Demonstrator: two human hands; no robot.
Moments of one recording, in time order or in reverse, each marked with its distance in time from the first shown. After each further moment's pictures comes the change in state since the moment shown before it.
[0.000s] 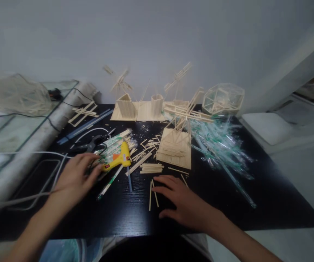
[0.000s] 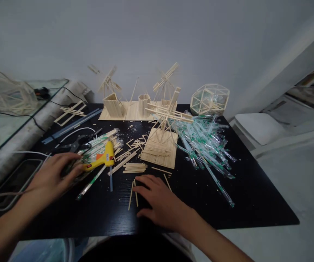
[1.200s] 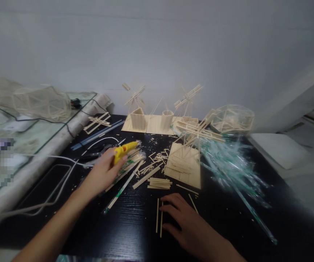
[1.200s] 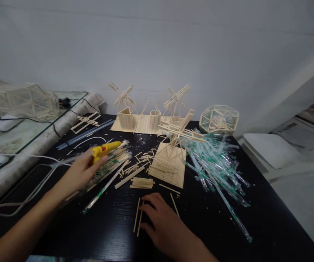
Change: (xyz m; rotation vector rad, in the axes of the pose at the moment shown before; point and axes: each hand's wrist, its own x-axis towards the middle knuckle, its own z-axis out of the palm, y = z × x) left_hand 0.057 0.031 0.010 -0.482 -0.048 -0.161; right_hand 0.014 -0.014 0.003 0.119 -0.081 0.133
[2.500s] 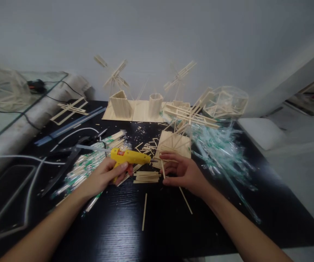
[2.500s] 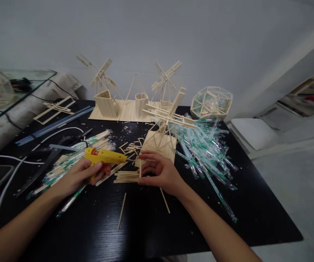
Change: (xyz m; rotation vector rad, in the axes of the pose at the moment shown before) left_hand 0.000 -0.005 0.056 -0.681 -0.569 -0.154; right_hand 0.048 0.067 -0.042 1.097 0.328 -0.066
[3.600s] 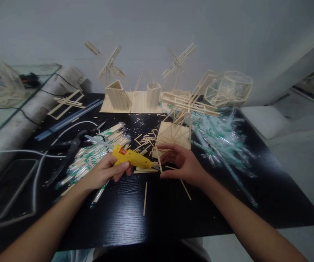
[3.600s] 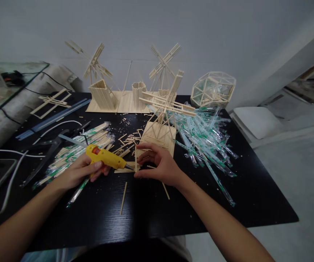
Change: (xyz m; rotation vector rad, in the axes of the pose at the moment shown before) left_hand -0.002 0.003 0.004 0.088 -0.070 0.084; right_hand -0.004 -0.002 0.003 -0.074 -0.057 -0.008
